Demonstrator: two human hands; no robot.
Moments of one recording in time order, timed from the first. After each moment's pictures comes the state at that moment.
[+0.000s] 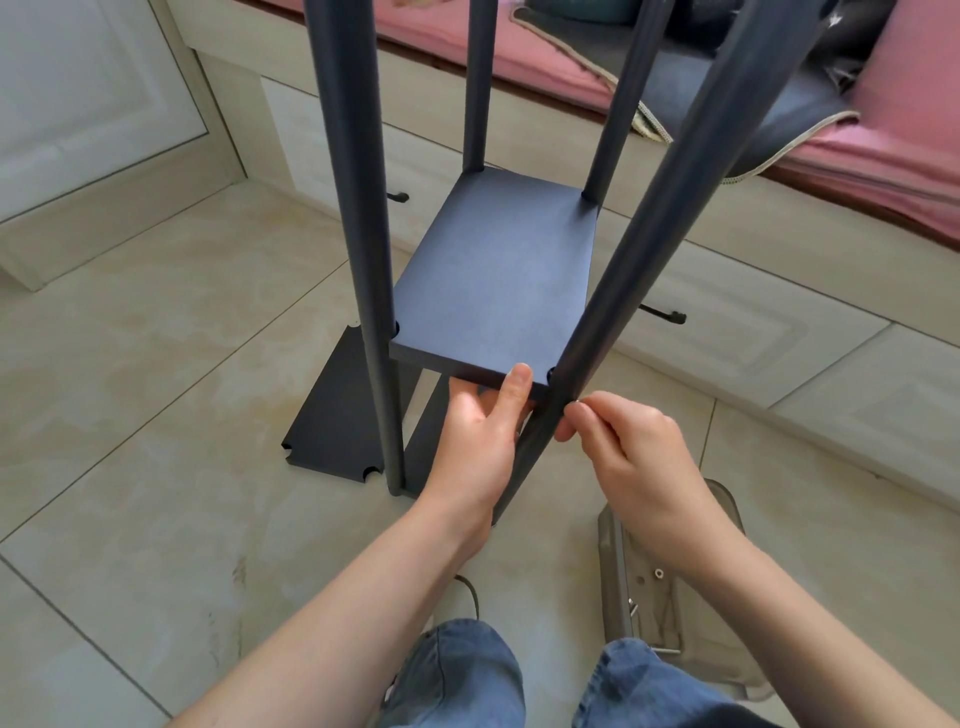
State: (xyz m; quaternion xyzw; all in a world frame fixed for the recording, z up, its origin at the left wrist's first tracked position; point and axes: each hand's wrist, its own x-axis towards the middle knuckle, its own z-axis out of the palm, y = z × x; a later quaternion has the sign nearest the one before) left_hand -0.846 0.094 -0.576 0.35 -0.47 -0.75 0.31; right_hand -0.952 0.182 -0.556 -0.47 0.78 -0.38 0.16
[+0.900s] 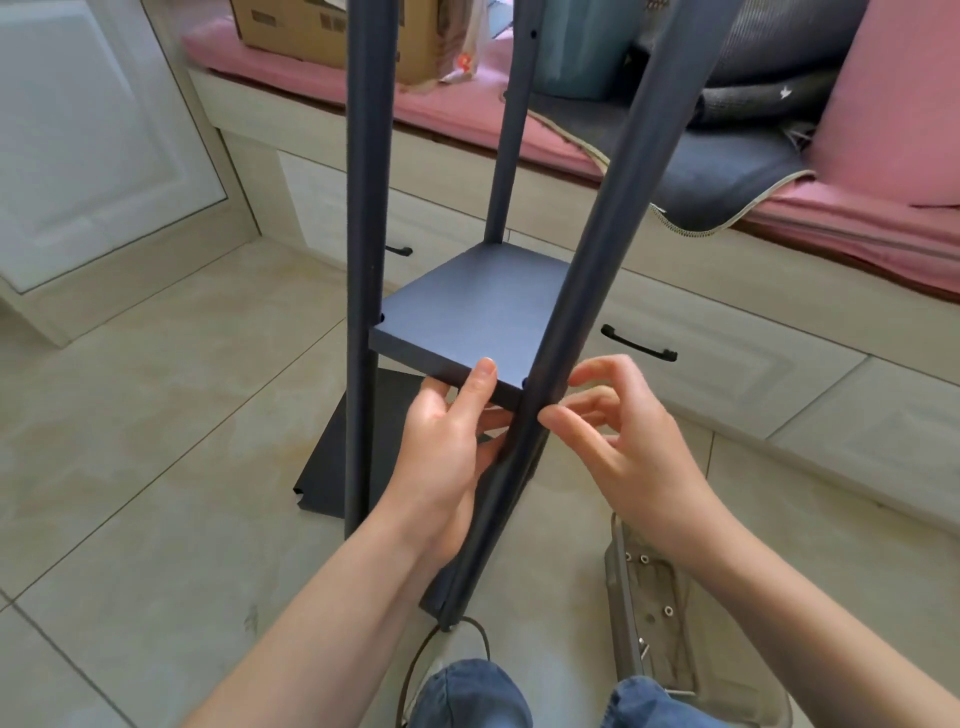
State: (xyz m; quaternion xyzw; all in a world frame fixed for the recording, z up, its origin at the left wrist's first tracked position) left_hand -0.824 0.074 -0.530 0.29 -0.44 -0.78 0.34; right_hand -0.952 0.167 -0.522 -0.44 0.72 -0.48 0.22
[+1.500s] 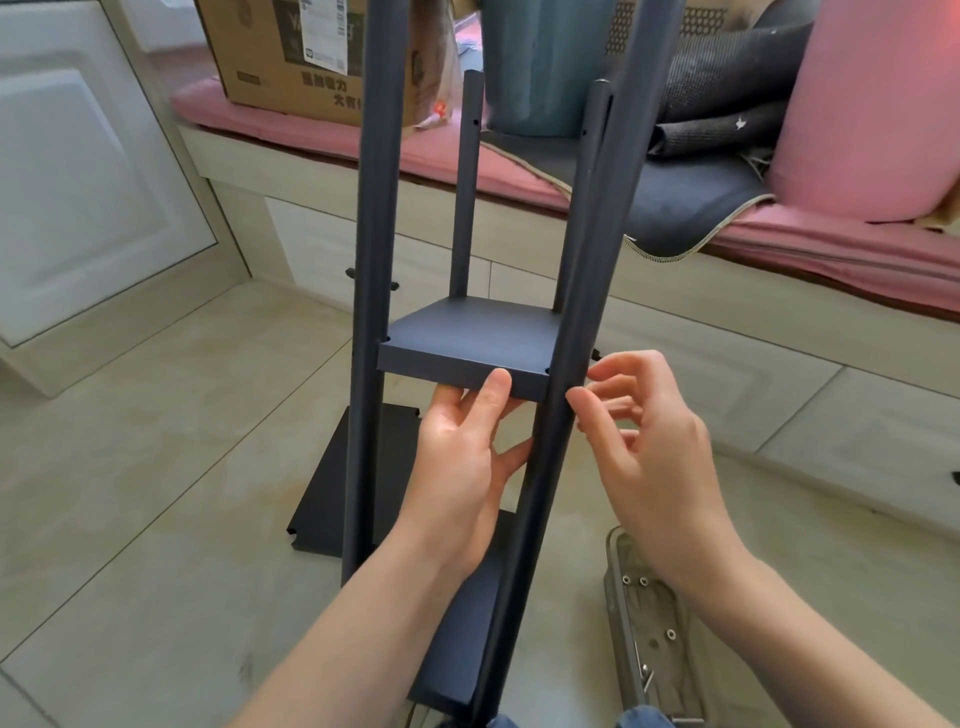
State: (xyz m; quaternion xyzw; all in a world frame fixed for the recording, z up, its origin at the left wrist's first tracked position) left_hand -0.847 0.080 -0.513 0.27 -0.44 -0.78 0.36; right_hand -0.949 0.174 -0.496 -0.42 0.72 -0.55 0.06
